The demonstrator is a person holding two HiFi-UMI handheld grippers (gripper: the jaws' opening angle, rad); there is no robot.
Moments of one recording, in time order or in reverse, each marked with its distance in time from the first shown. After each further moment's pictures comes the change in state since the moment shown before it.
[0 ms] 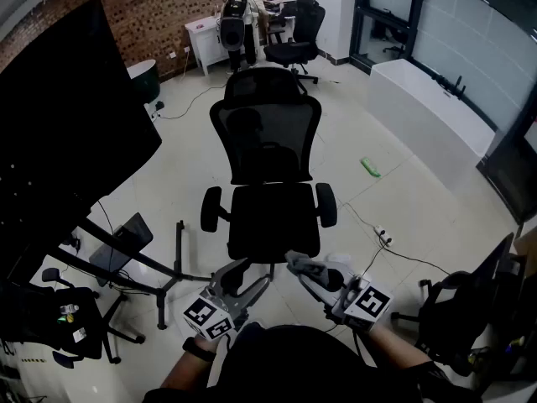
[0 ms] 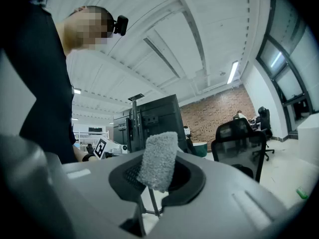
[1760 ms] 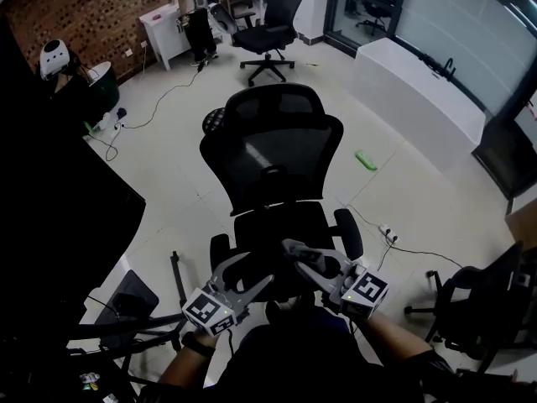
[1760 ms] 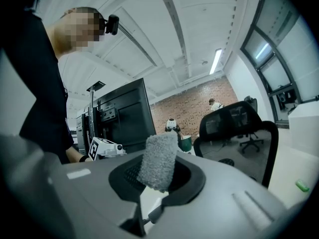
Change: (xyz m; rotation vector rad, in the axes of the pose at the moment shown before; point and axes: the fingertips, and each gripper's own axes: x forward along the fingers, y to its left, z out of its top) left arm 0.102 0.302 0.059 -0.025 0.099 -0.187; right arm 0.256 -0.225 -0.005 0.101 0.065 -0.191
